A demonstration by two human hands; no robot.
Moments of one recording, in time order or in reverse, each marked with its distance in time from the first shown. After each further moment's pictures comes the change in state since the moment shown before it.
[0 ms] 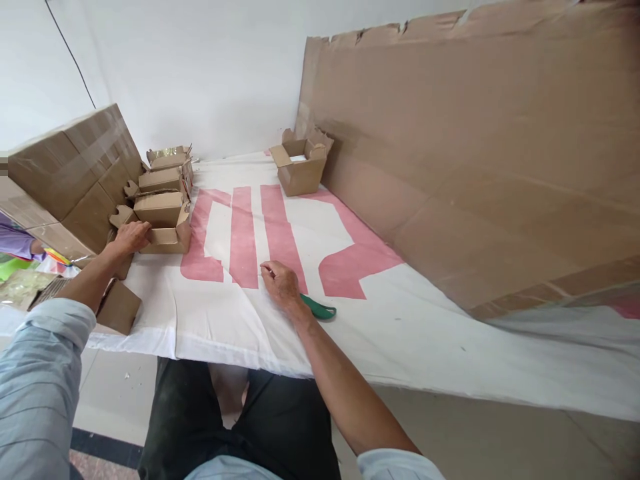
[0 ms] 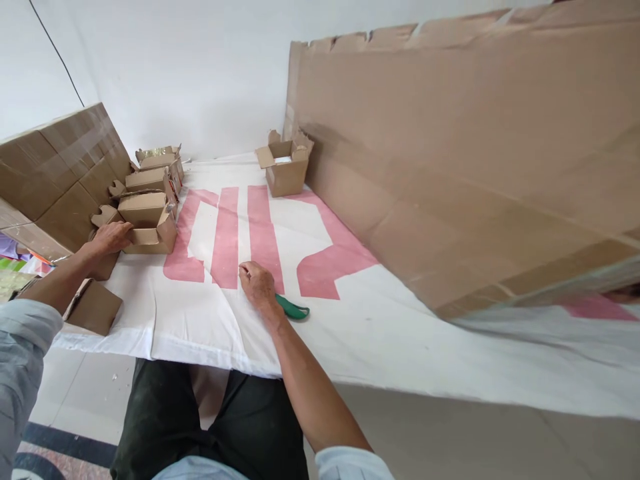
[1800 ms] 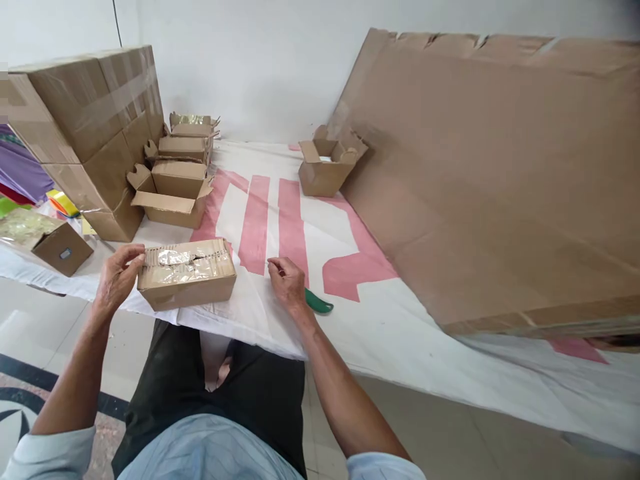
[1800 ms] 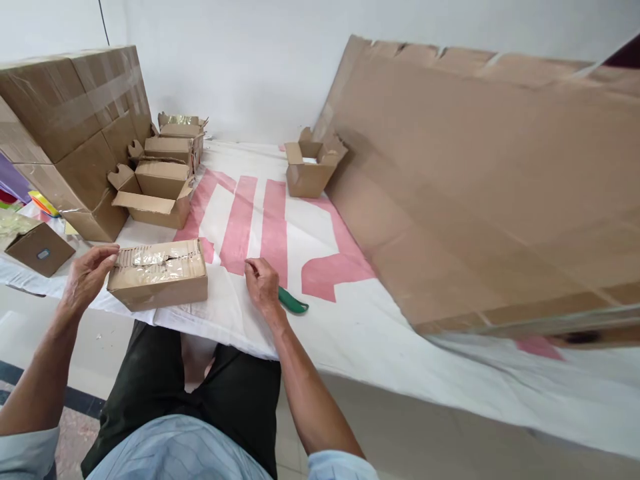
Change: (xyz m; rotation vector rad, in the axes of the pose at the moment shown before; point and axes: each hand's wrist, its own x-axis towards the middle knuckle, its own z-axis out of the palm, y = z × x) left_hand -0.235 0.045 0.079 -1.184 0.485 -0.238; right_hand -0.036 -0.032 -0.023 0.058 -0.039 0.000
